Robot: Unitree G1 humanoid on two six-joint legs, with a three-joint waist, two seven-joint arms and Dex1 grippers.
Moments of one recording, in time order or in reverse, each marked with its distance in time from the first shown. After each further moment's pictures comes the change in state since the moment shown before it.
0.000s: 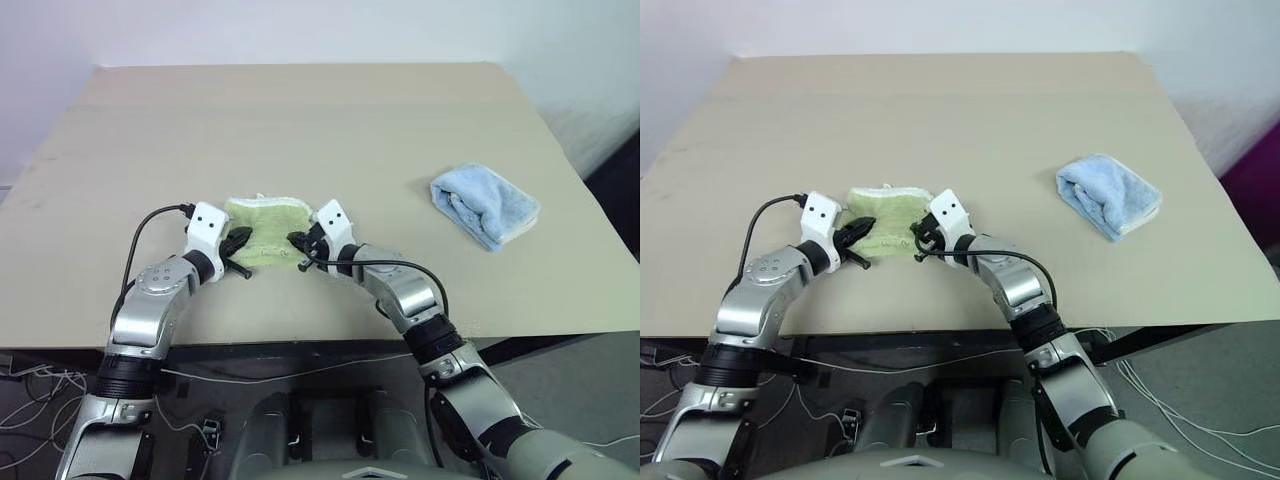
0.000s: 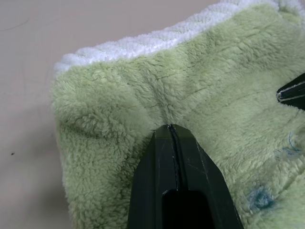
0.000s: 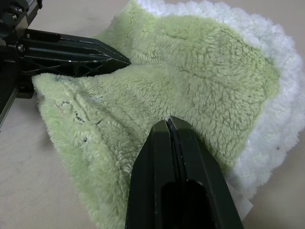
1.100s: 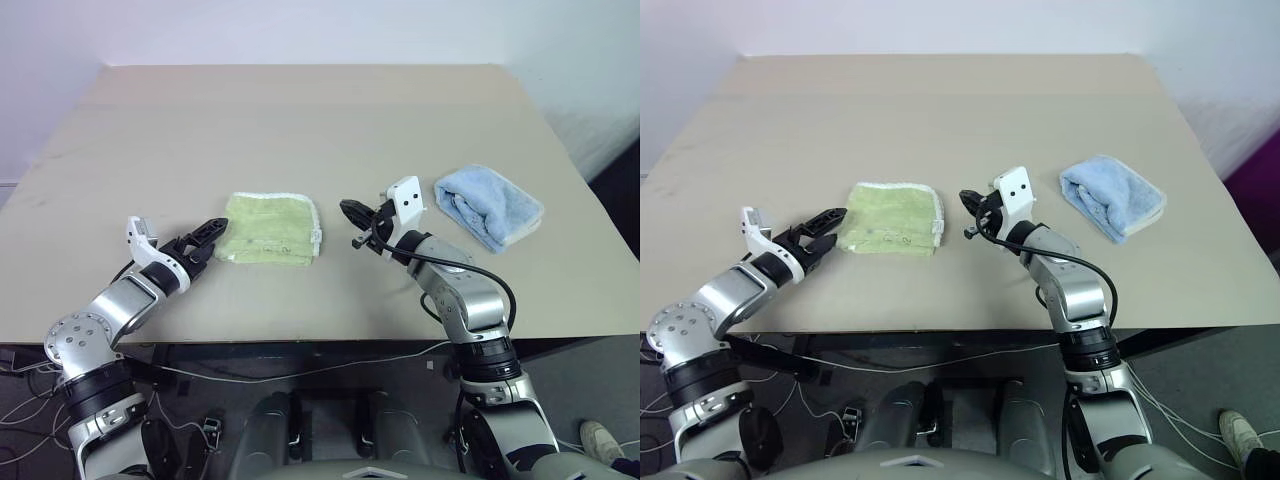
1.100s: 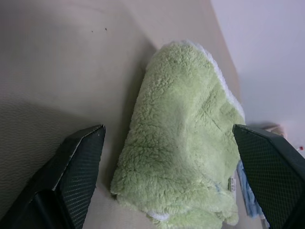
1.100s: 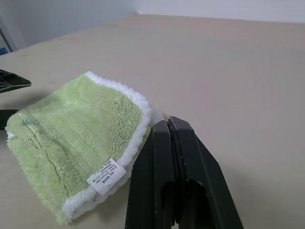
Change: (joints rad) left arm -0.019 -0.160 0.609 -0.003 -1.024 0.707 0.554; right arm 0.142 -0.143 -0.205 -0.378 0.110 0.084 -0.029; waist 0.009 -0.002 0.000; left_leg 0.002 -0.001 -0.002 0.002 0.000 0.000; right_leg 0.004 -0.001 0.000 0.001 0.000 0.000
